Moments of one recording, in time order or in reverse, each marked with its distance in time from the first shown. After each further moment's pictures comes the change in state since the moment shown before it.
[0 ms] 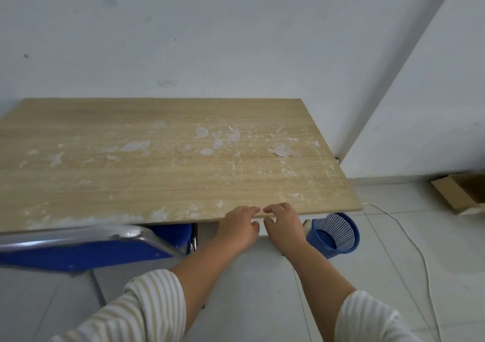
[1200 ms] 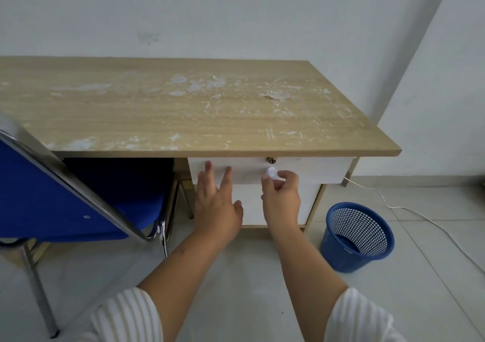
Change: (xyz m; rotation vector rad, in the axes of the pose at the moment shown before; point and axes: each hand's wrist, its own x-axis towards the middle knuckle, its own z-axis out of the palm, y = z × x) left_hand 0.076 -0.094 0.193 0.217 0.546 -0.043; right_hand 0.061 0.153 0.118 0.794 0.277 0.053
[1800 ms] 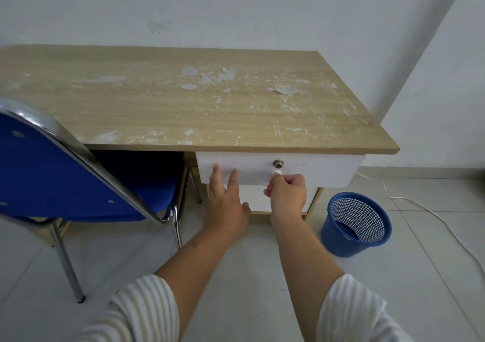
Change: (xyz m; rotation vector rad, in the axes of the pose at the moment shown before) left_hand -0.025 0.008 -0.017 -0.145 -0.090 -0.077; right_hand -0.015 -0.020 0.001 0.179 0.142 0.266
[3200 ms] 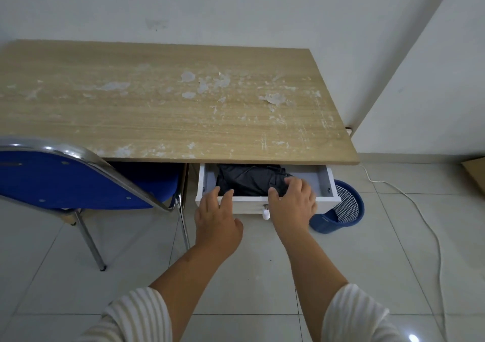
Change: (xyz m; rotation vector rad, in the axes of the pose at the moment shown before) left_hand -0.060 0.044 -0.071 0.248 -0.116 -0.029; right_hand -0.053 -0.065 -0.059 -0.931 0.017 -0.353
